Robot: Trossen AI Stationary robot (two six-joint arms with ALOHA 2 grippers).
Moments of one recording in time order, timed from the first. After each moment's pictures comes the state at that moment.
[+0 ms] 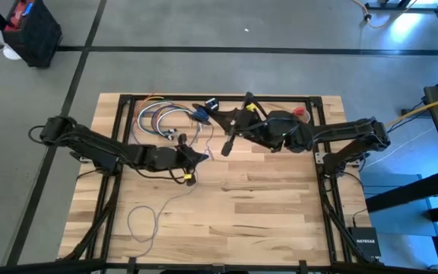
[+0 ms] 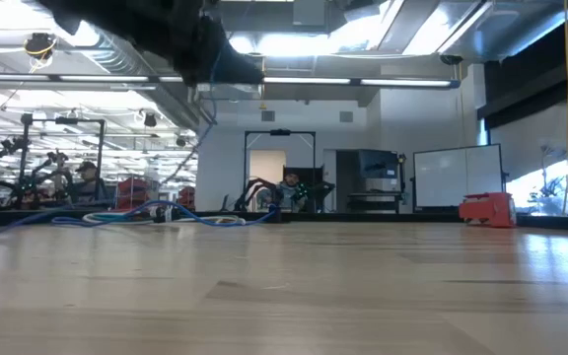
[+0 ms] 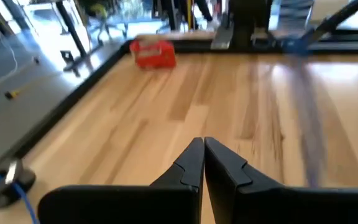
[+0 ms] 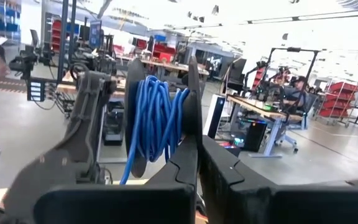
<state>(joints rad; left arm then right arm) -0.18 1.33 0.68 0.30 -0.47 -0.05 0.11 1.50 1.43 0.23 0.45 -0.24</state>
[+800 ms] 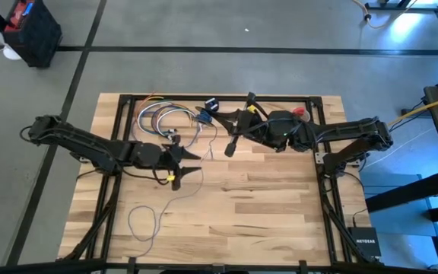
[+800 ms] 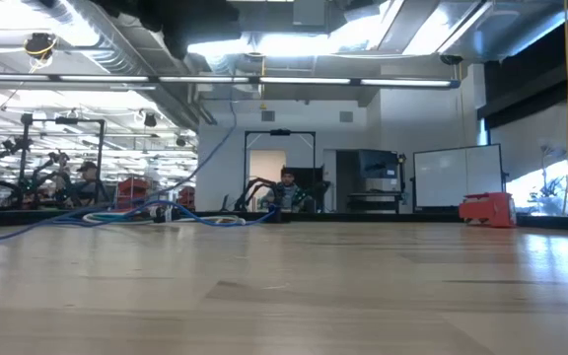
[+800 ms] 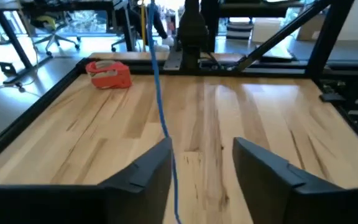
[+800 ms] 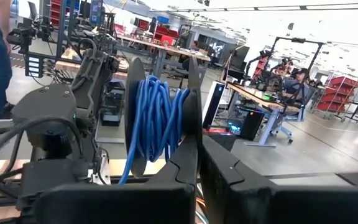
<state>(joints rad) -0.22 1.13 0.68 0.17 -0.31 -0.07 0.11 1.48 1.43 0.12 0.46 -0.26</state>
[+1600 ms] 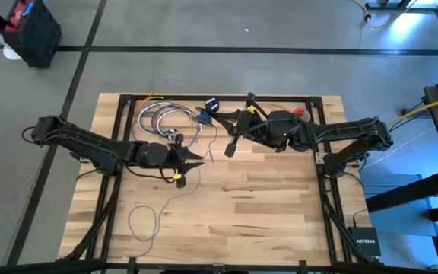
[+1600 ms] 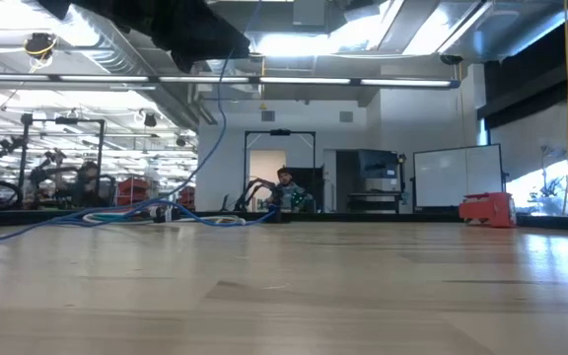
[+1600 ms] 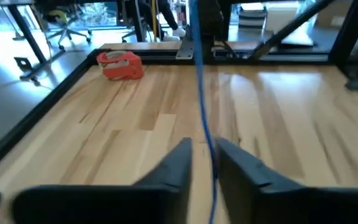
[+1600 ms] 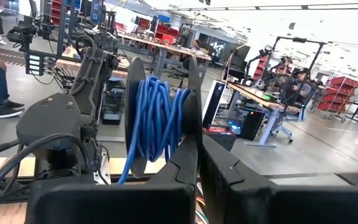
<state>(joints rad) -0.18 1.19 0.68 0.19 -0.32 -0.04 0.11 1.48 1.43 0.12 0.46 -0.27</state>
